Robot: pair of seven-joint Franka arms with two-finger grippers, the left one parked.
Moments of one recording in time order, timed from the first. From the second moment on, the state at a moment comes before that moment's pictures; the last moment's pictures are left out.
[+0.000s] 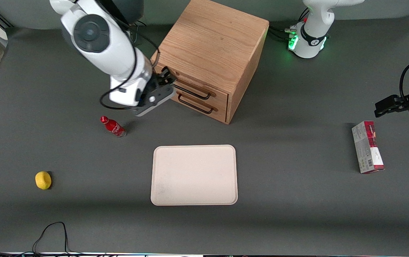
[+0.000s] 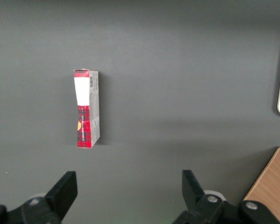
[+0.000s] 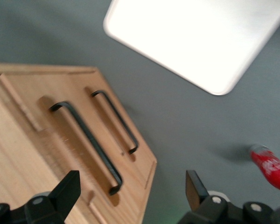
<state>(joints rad) -0.03 0.35 0.77 -1.44 -0.01 1.61 0.17</state>
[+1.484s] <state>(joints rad) -0.03 0.43 0.79 -1.72 -0.01 1.94 -0.13</state>
